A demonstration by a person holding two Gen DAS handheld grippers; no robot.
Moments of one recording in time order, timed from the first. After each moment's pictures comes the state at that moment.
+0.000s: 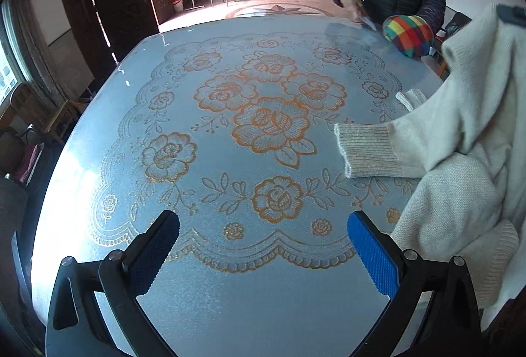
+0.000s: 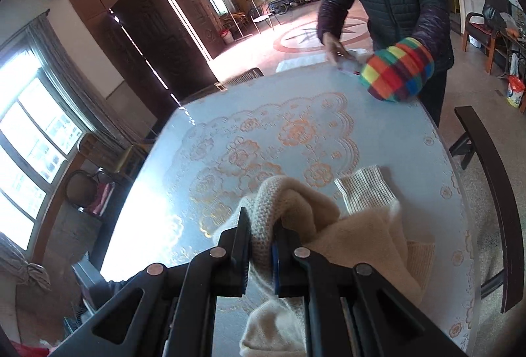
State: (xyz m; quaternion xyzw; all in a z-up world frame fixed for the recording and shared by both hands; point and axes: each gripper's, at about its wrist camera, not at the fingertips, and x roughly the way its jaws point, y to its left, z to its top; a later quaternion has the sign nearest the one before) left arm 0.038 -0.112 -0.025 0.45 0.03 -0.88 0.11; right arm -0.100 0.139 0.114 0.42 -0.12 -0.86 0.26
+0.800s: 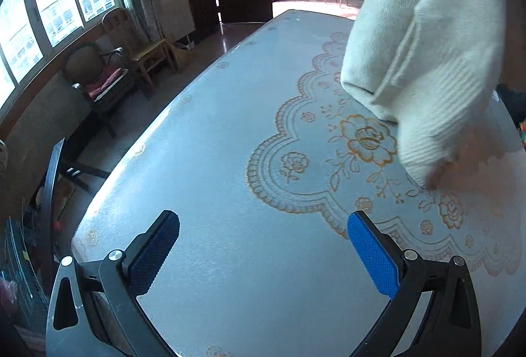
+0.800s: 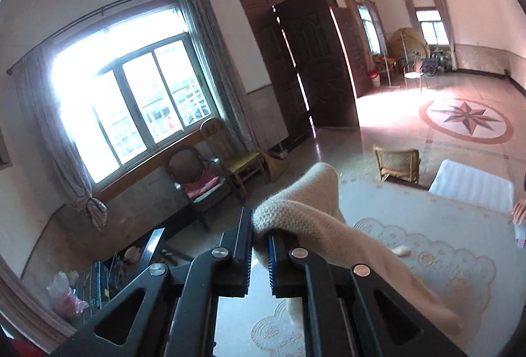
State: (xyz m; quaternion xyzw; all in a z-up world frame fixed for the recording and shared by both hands) left arm 0.141 -0.291 -0.037 0.44 0.13 -0.83 0.32; right arm -0.080 -0.176 0.271 0.30 -0.03 -0.79 0.53
